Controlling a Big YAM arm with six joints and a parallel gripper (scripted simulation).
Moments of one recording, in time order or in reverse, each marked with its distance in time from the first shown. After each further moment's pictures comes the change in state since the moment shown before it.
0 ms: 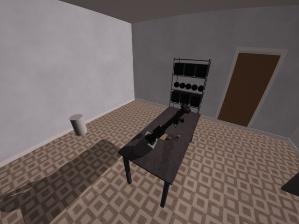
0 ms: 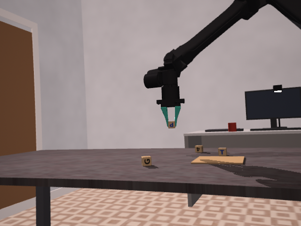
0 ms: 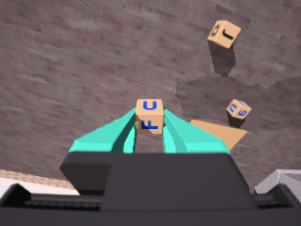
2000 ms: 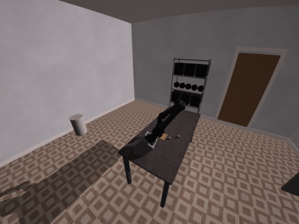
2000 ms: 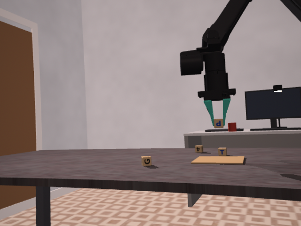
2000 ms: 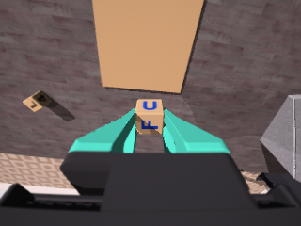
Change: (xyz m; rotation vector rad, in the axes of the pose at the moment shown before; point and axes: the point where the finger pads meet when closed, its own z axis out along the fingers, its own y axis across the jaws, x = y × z) arm 0.224 -0.142 -0.002 0.019 0.005 0.142
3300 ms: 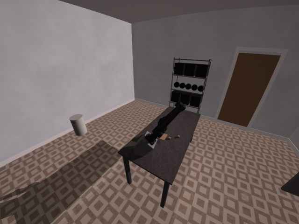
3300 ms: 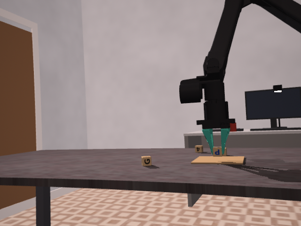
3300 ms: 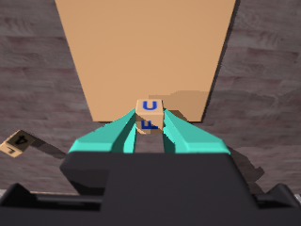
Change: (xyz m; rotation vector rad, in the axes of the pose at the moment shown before) arm -0.006 0.008 0.081 -0.009 -0.001 0.097
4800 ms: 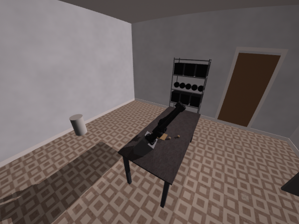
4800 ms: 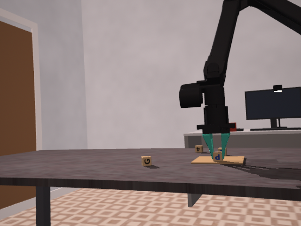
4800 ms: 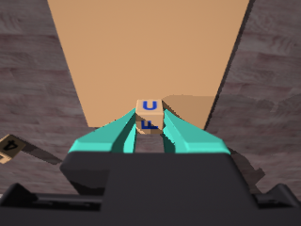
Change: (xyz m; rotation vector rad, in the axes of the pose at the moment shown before) arm 0.000 0.000 0.014 0.000 -0.001 -0.023
